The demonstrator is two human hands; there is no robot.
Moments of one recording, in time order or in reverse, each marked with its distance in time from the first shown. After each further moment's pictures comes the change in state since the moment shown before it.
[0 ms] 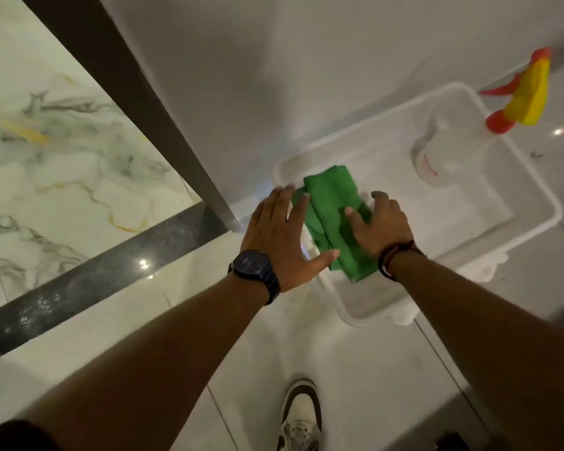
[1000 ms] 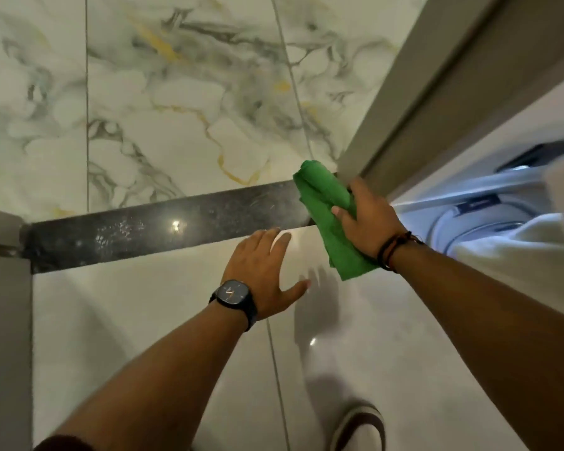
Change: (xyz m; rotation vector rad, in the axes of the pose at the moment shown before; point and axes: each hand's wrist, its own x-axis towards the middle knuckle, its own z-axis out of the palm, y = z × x) left_hand -0.159 -0.303 0.089 0.081 0.014 -0.262; right_hand -0.028 -0.188 0.267 0.016 -0.254 -0.625
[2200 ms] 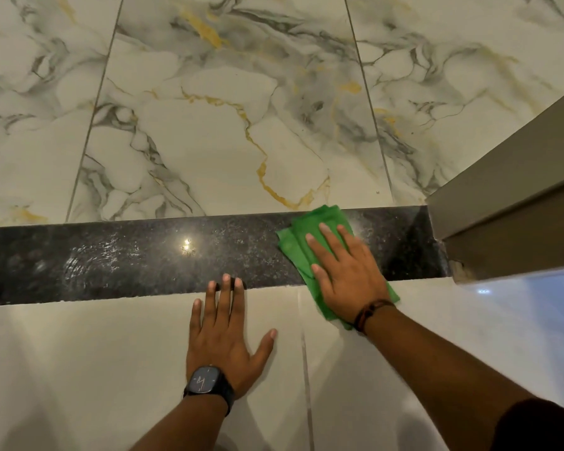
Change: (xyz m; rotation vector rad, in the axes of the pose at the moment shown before) left_hand 0.011 -0.176 0.221 -0.015 0.144 -0.434; right_hand 0.115 0.085 0.268 -0.564 -0.055 -0.306
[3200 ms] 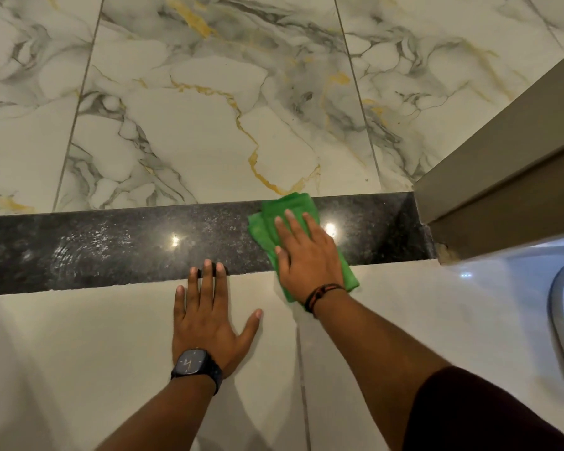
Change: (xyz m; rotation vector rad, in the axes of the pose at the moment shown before) left_hand 0.001 -0.014 -0.005 0.008 0.036 -0.053; right_hand 0.014 -0.063 0.001 0.126 0.064 0.098
